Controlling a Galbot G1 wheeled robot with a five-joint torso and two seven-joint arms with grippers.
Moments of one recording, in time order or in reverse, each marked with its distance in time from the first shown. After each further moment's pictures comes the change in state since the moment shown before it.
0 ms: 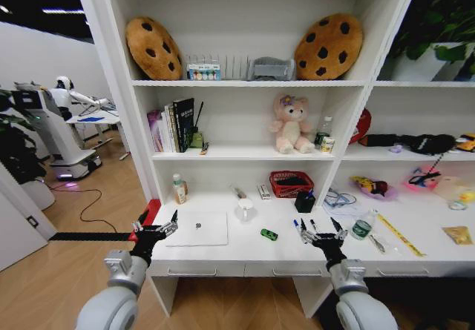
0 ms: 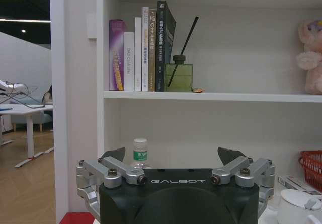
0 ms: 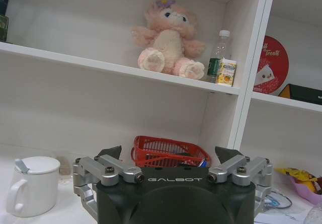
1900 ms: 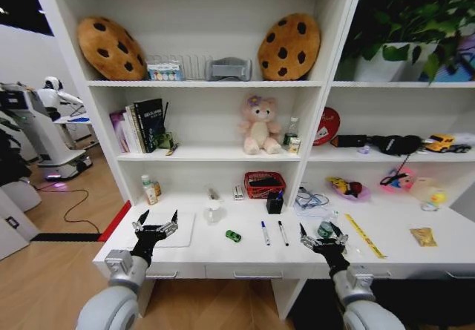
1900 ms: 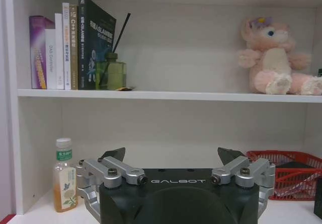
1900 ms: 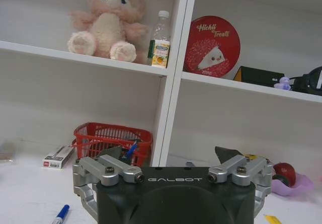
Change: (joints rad) left arm -0.002 0.000 0.002 0.004 0.000 -0.001 0.002; right arm -0.070 0.017 0.029 0.039 0.020 0.011 -0.051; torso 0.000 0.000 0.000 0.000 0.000
